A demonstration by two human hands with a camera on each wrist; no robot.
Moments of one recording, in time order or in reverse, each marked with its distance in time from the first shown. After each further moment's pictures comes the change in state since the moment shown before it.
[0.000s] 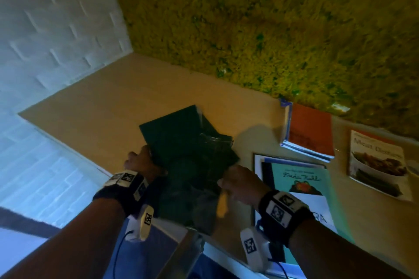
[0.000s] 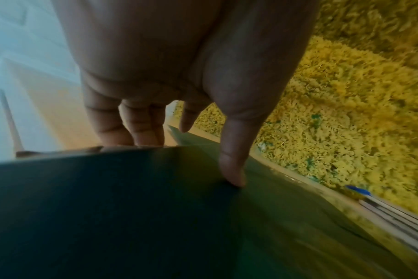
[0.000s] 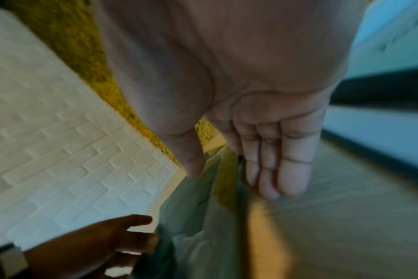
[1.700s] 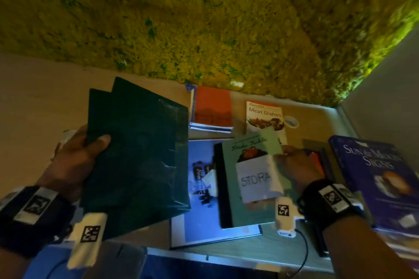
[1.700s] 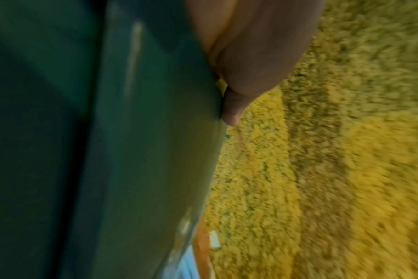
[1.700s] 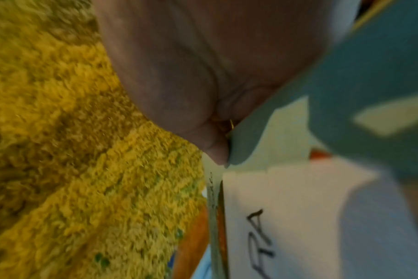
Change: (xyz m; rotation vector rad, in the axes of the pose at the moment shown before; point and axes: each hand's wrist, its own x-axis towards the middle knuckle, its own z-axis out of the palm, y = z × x) left_hand -0.079 0.119 0.028 -0.986 -0.268 0.530; right_hand -0.165 0.197 -0.164 0.262 0.628 0.482
